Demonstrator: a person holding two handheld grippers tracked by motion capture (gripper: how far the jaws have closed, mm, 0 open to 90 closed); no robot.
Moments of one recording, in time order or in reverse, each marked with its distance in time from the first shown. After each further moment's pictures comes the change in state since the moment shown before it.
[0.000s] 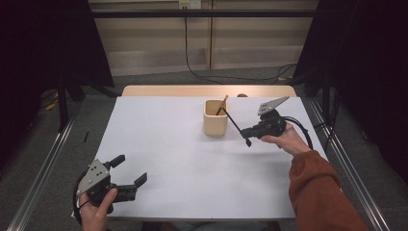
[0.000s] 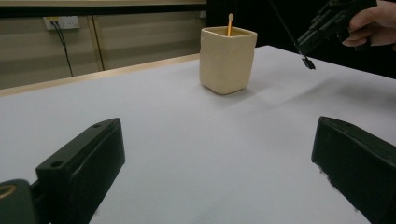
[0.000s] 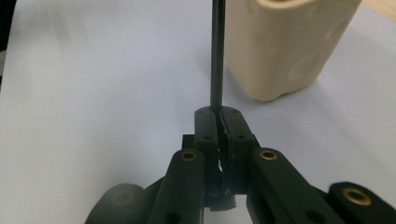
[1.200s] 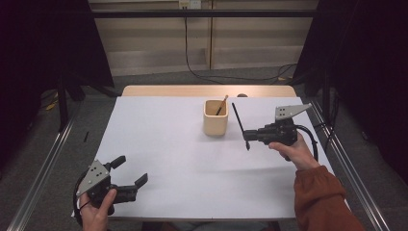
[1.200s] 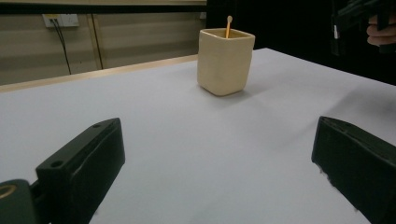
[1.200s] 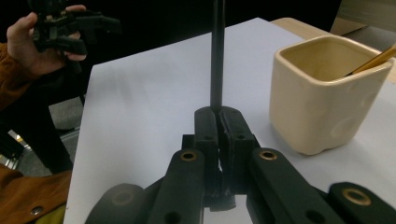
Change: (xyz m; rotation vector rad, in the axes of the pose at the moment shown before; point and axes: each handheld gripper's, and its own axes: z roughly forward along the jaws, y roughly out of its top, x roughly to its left) left arm -0.003 0.001 -0.001 -0.006 -0.003 -0.016; right arm 0.045 -0.007 -0.034 -0.267 0.084 -0.011
